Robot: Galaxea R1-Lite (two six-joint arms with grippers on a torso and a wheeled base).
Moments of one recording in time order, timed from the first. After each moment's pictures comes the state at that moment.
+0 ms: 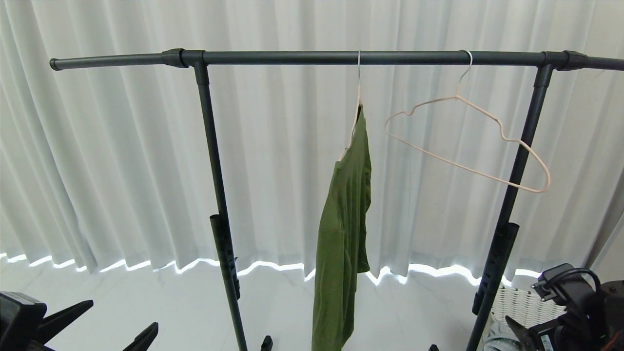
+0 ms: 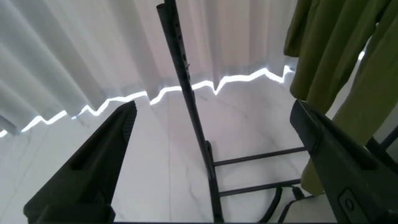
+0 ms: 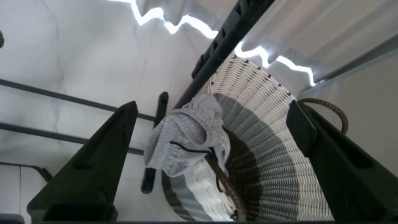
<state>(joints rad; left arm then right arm) -0.15 0.86 -0.03 -0.50 -0.05 0.18 0.36 1.52 0.00 -0.93 -0.34 -0.14</state>
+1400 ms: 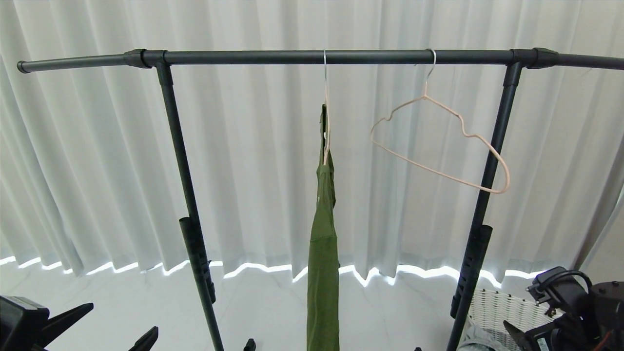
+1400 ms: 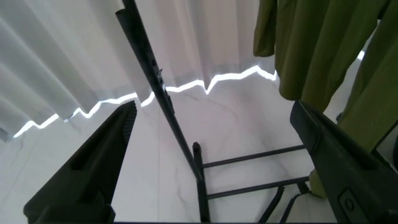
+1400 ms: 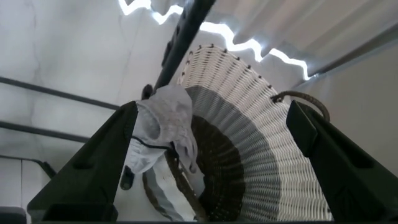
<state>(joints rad) -0.15 0.86 -0.02 -0.50 -0.05 0.19 0.36 1.56 0.00 -0.92 -0.34 -0.13</state>
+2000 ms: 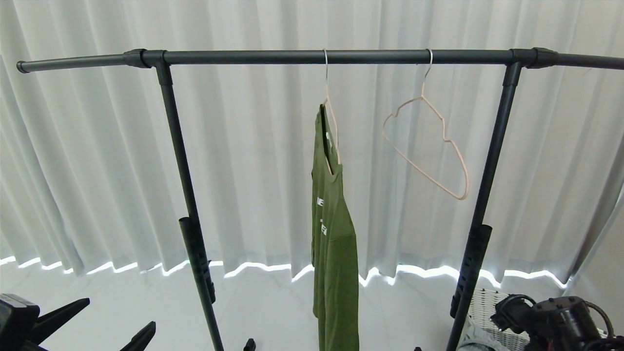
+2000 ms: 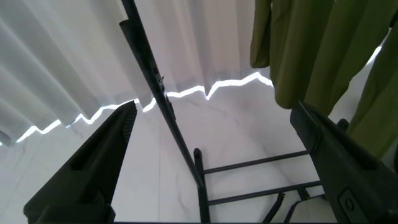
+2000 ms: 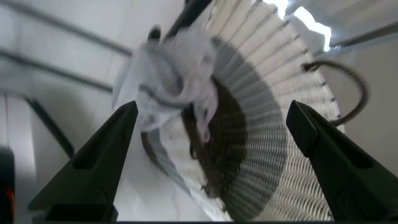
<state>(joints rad) -0.14 0.83 -0.03 -0.50 -0.05 0.19 0.43 1.88 0.00 -0.94 -0.35 -0.14</state>
